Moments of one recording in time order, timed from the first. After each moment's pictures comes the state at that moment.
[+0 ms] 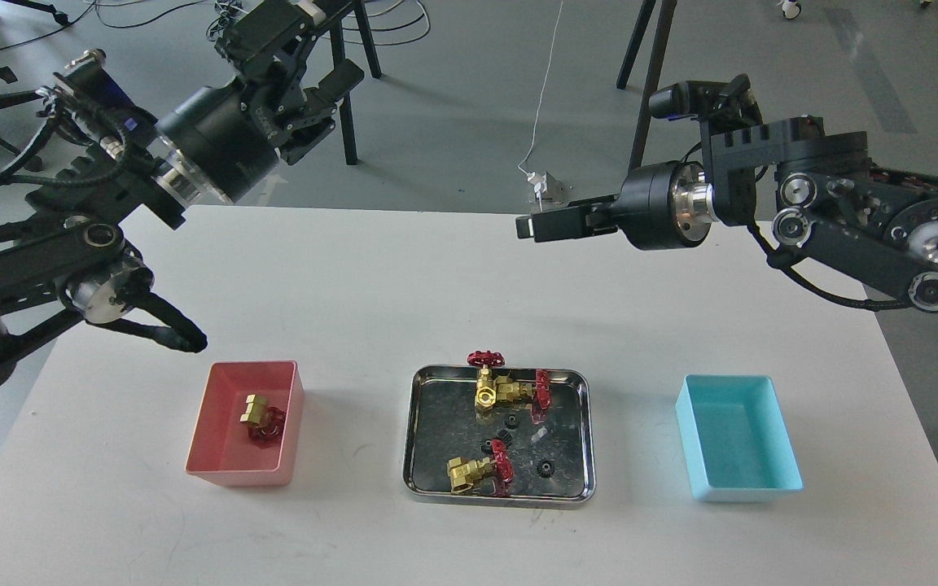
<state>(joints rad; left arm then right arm) -0.95 0.64 -0.38 -1.49 0.39 0.07 -0.49 1.25 -0.52 0.10 1.34 -1.45 0.49 0.09</state>
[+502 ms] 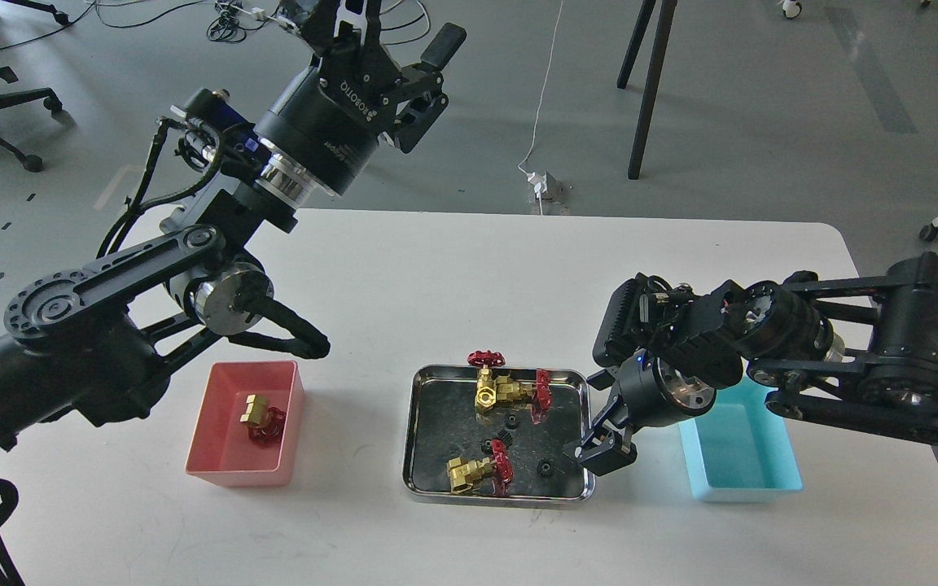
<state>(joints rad) -0.86 0.41 -0.54 -1.48 0.34 0.06 -0.49 1.19 -0.52 -0.21 1.47 -1.88 0.49 0.21</state>
